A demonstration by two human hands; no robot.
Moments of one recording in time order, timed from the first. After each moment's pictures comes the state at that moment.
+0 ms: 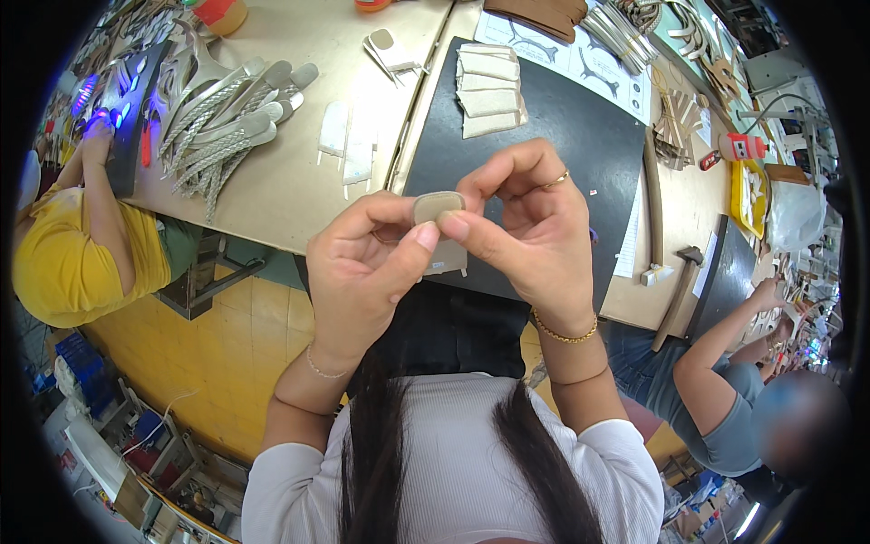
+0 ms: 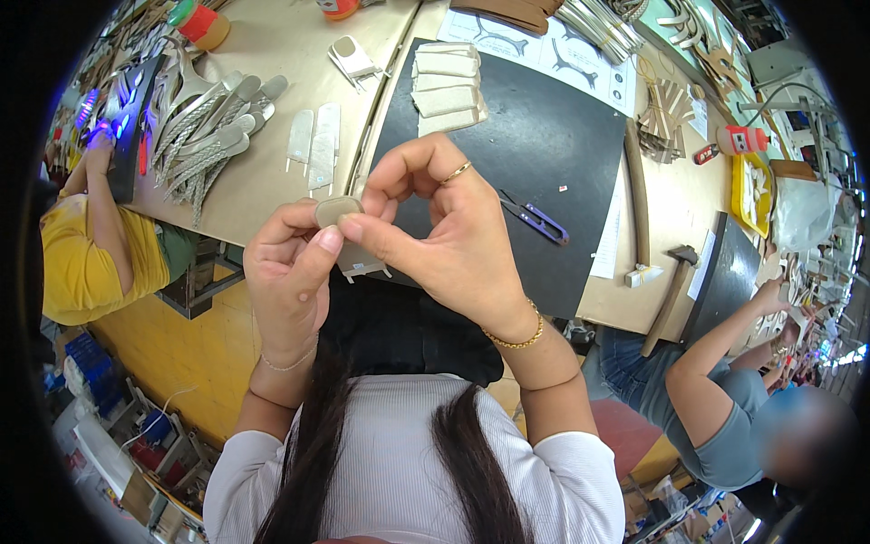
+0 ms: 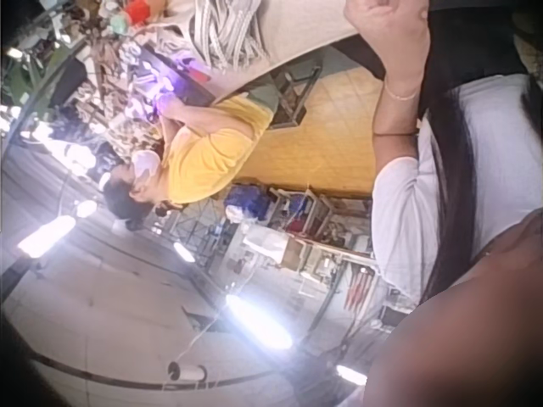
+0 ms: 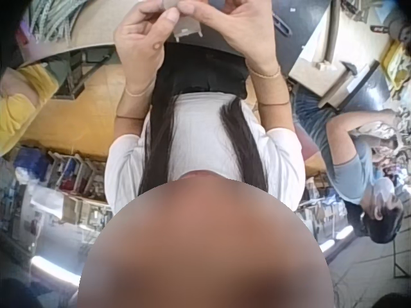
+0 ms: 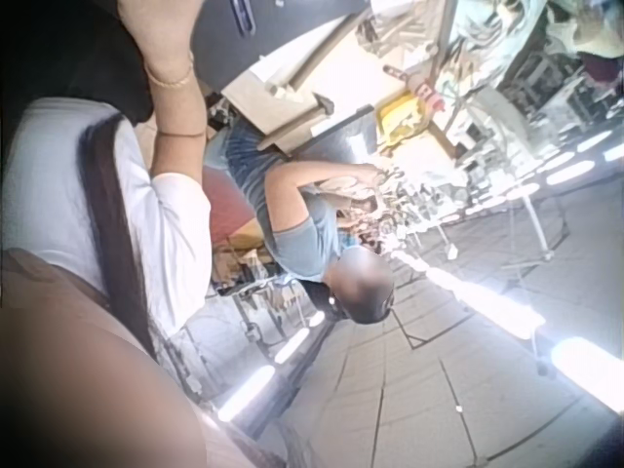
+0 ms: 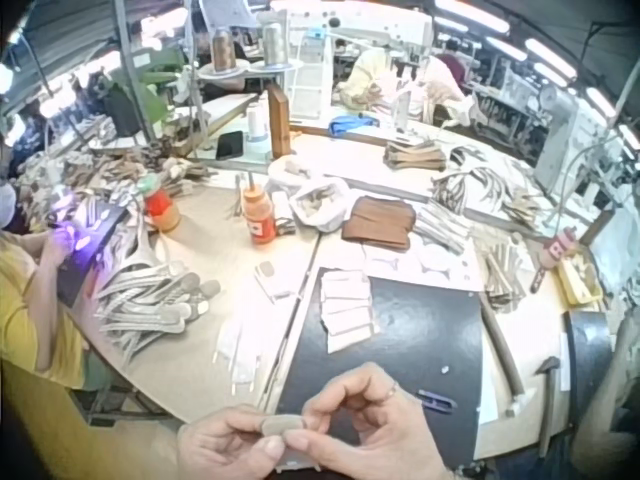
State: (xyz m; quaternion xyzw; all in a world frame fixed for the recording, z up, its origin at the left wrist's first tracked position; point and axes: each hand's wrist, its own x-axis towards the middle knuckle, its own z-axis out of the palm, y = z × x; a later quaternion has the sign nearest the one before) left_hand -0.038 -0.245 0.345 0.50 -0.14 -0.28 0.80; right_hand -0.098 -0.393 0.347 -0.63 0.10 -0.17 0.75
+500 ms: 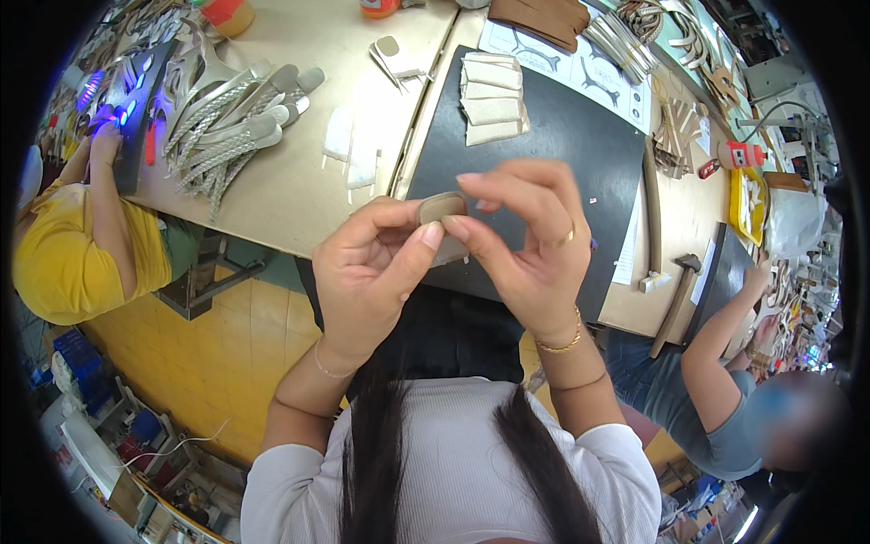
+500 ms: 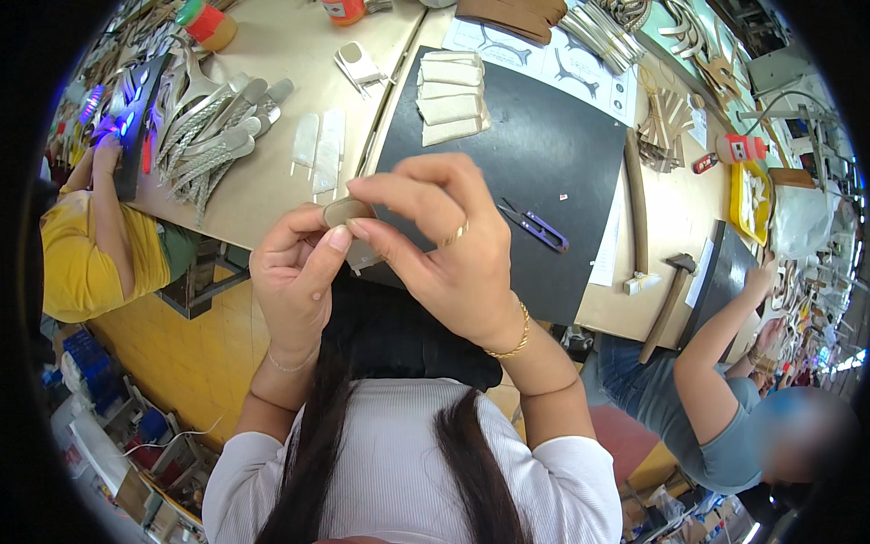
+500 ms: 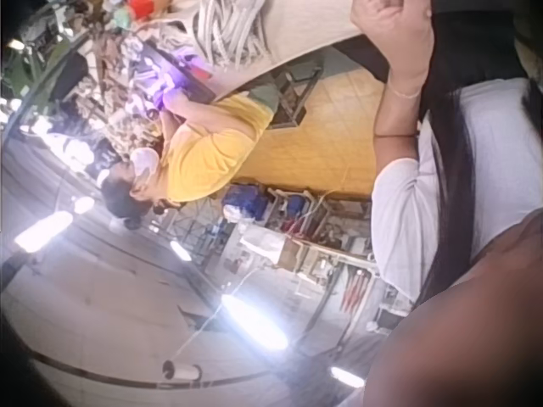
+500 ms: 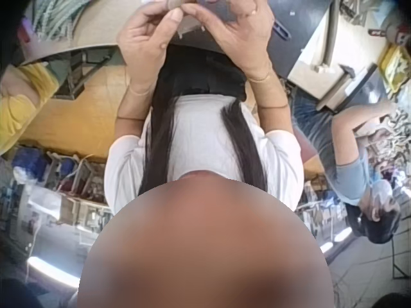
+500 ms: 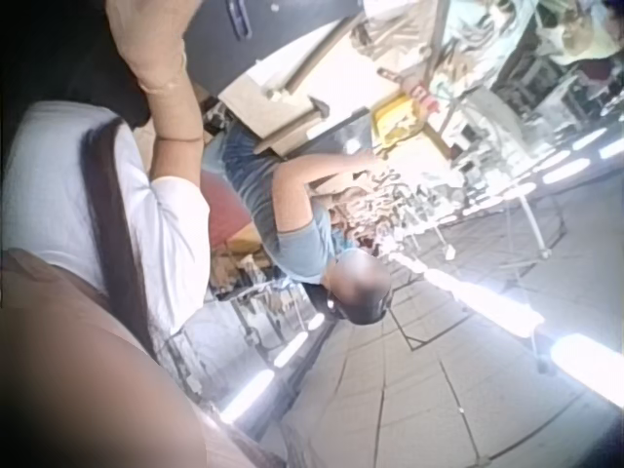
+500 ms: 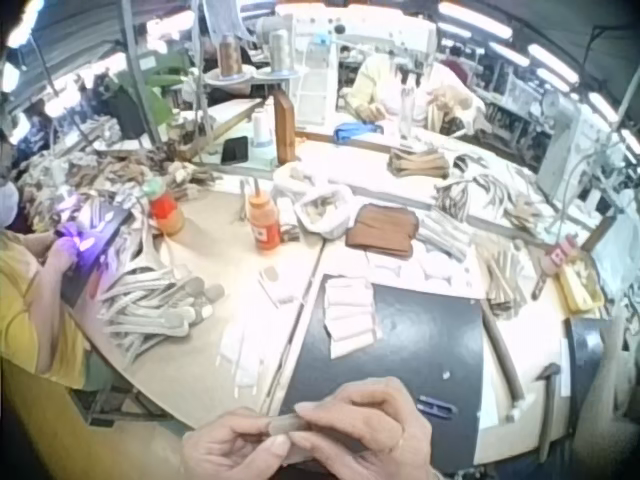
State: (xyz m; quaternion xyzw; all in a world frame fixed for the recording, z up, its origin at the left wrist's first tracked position) left_hand -0.040 -0.245 0.338 0.54 -0.16 -0.25 0.79; right_hand -0.101 -0.388 0.345 -0.81 0.07 -0.33 0.48
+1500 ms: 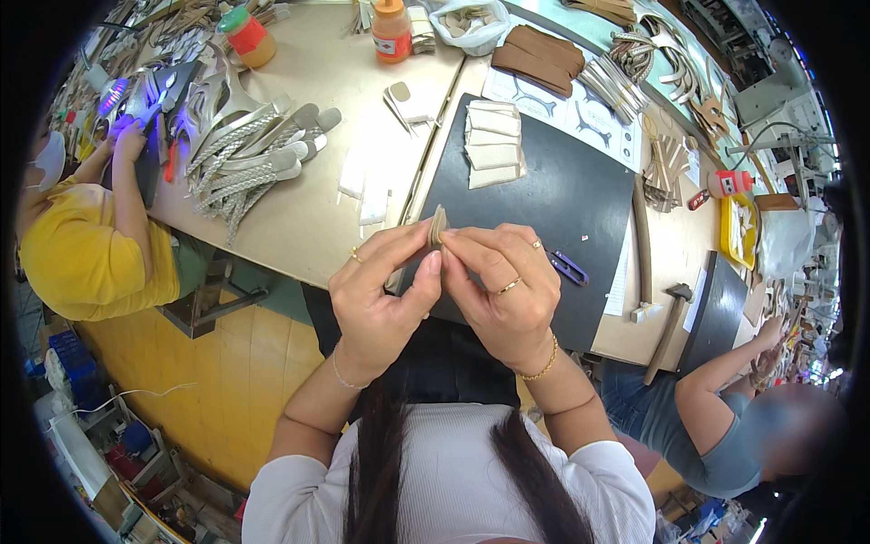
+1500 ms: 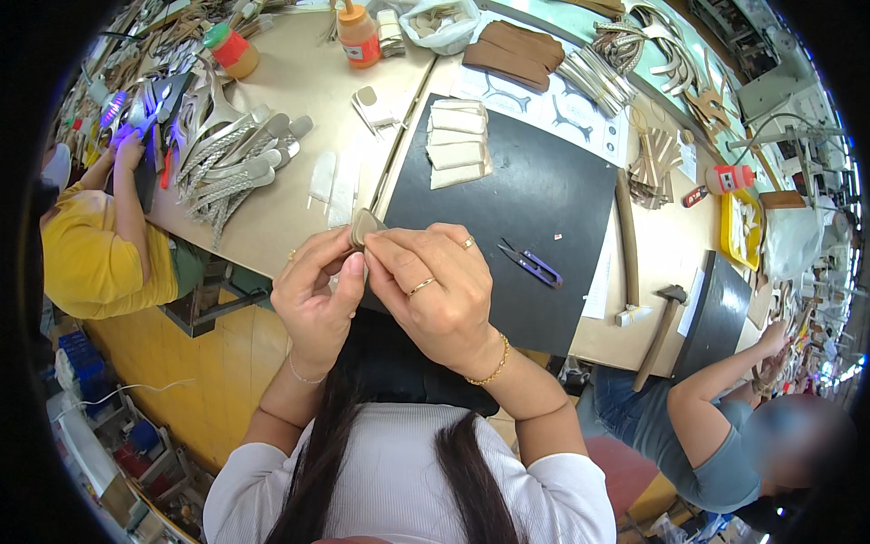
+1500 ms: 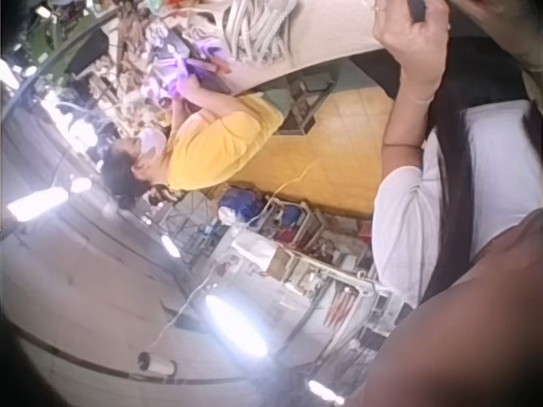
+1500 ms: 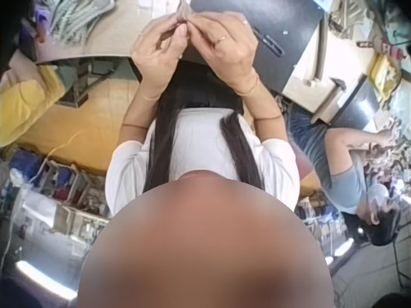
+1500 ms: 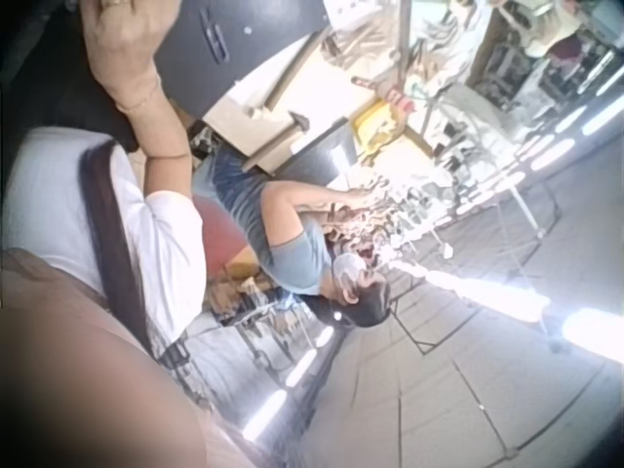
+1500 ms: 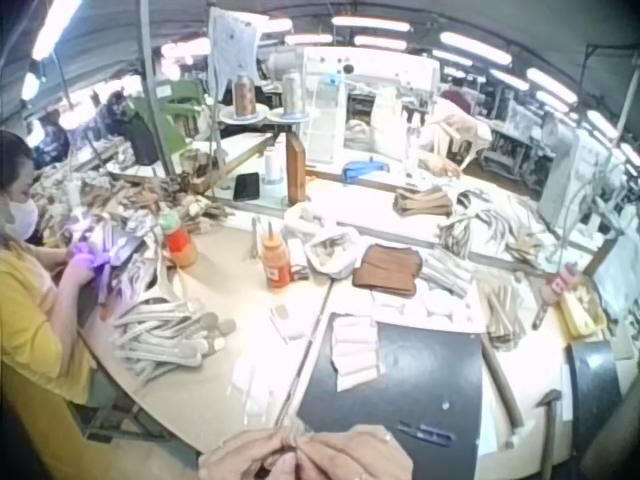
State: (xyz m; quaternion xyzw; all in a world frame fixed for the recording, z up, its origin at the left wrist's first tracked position) left_hand -0.031 -0.250 0.330 0.69 -0.26 -0.03 0.67; right_hand -0.091 -0.378 0.340 -0.87 0.00 -0.40 0.29
